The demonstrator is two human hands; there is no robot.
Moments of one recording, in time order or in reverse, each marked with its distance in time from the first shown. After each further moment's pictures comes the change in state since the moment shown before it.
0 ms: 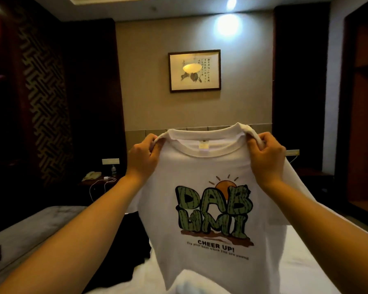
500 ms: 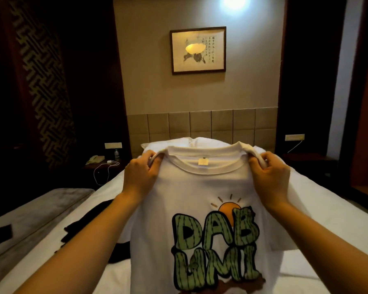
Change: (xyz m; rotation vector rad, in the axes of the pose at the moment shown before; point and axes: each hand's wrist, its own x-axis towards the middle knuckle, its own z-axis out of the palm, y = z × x) left_hand -0.086 -0.020 -0.003 0.112 -0.076 -0.101; right_hand -0.084 0.031 -0.007 -0.041 -0.092 0.068
